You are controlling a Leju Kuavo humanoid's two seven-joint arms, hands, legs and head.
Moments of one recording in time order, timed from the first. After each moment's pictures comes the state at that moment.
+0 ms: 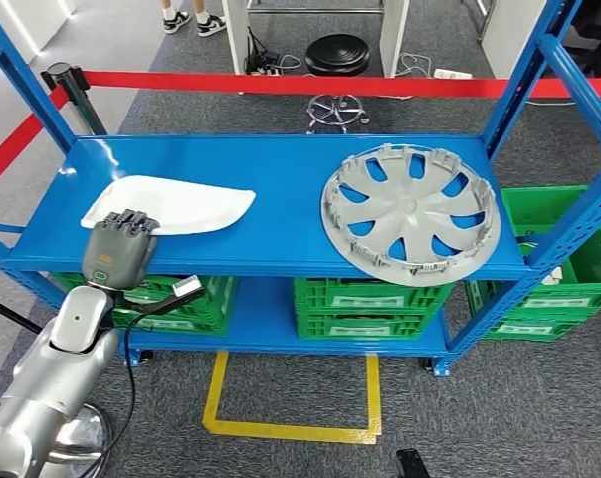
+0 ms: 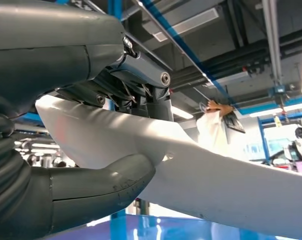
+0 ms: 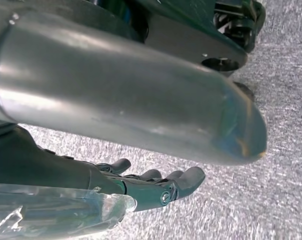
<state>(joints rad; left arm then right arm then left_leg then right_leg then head) -0.43 0.20 -0.46 -1.03 -1.34 0.68 -0.02 -0.12 0.18 -0.87 -0.20 1.16 -0.11 -0.12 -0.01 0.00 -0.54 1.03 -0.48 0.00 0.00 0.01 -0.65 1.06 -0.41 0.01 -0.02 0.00</state>
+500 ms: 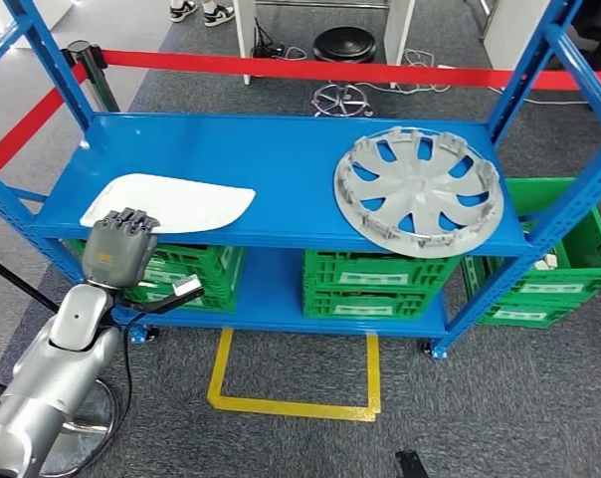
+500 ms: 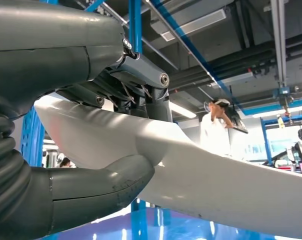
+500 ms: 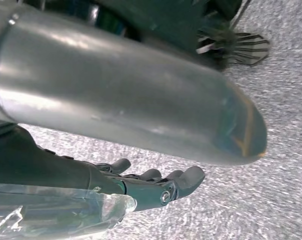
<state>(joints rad) -0.42 0.20 -0.45 -1.03 -1.33 0.69 -0.03 -0.12 0.18 -0.87 -0.20 1.15 -0.10 -0.12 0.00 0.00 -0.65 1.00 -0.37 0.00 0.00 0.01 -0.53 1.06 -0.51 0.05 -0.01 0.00</state>
